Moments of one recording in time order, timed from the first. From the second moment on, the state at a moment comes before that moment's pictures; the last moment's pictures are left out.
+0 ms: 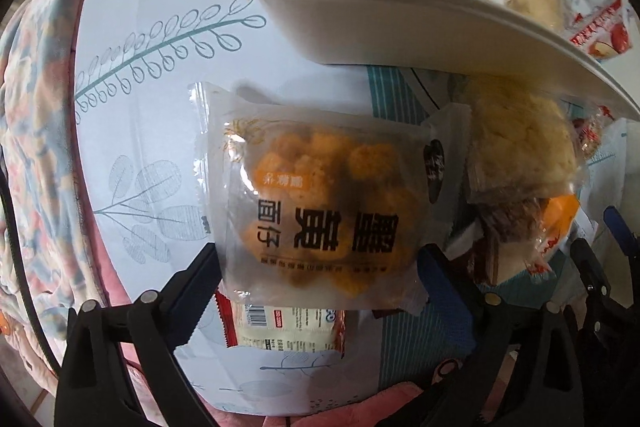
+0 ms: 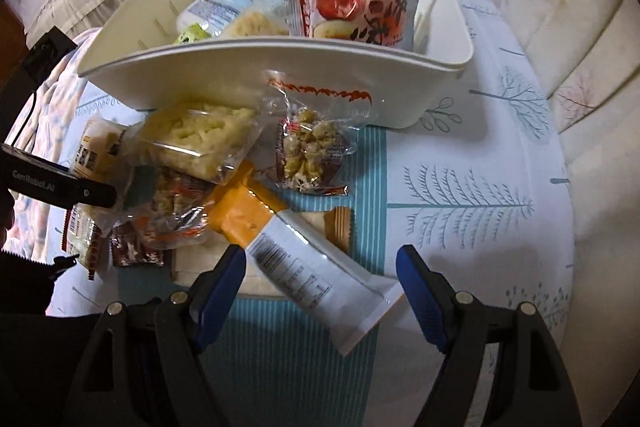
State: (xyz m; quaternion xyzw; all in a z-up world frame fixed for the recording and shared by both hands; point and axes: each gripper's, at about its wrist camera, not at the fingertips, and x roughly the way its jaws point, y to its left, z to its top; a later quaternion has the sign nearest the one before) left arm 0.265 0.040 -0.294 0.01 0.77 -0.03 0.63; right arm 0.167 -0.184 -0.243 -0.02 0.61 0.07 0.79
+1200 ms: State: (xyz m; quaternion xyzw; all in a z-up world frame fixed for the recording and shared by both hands) left arm 0.239 0.082 -0.292 -0.07 0.76 0.01 0.64; right arm 0.163 -0.144 -0.251 -0.03 0.64 0.10 0.76
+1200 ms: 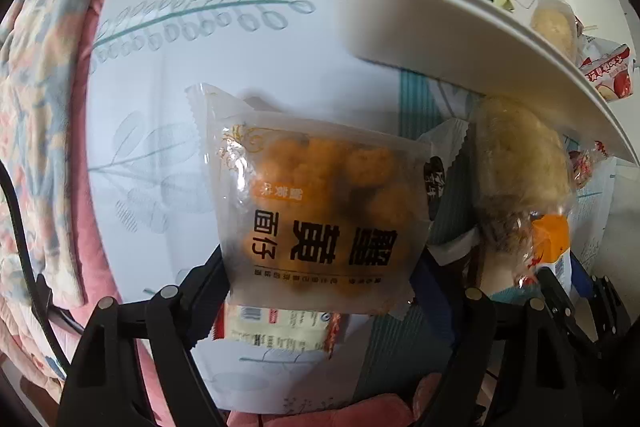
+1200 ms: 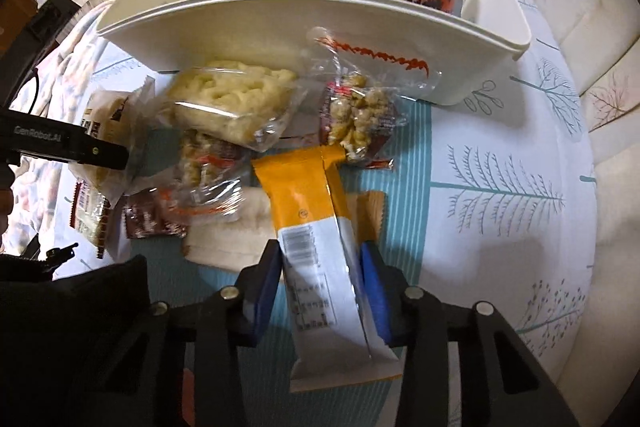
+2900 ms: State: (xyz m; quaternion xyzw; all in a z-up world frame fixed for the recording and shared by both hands) left arm 0.375 0.024 -0.143 -0.06 0.67 -0.10 0.73; right arm 0.287 -0.127 -0.132 0.01 0.46 0.16 0.87
